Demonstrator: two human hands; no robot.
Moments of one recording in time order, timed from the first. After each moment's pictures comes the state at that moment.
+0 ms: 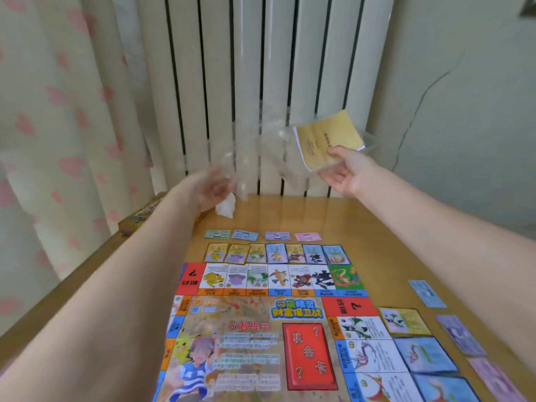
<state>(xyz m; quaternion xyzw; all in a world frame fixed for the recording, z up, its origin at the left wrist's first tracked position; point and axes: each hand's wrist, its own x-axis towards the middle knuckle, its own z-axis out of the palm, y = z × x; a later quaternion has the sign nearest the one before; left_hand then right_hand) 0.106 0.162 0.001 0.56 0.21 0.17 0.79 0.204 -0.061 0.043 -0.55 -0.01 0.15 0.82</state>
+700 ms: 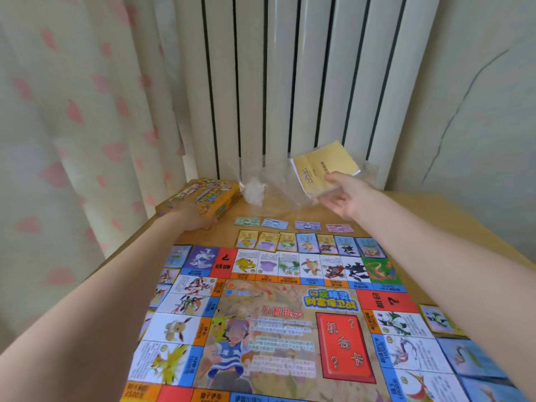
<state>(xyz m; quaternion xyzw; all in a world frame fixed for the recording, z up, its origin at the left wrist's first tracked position) 0.048 0.230 -0.067 0.90 0.41 0.02 0.14 0.187 -0.017 -0.015 -0.59 0.01 0.22 0.78</state>
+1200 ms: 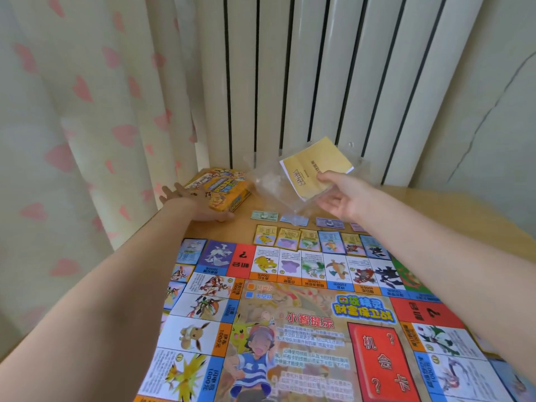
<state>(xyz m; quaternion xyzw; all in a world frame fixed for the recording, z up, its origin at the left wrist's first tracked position) 0.059 0.271 -0.081 0.90 0.42 -0.08 0.06 0.179 0.031 -0.033 -0.62 -0.02 0.27 0.74</state>
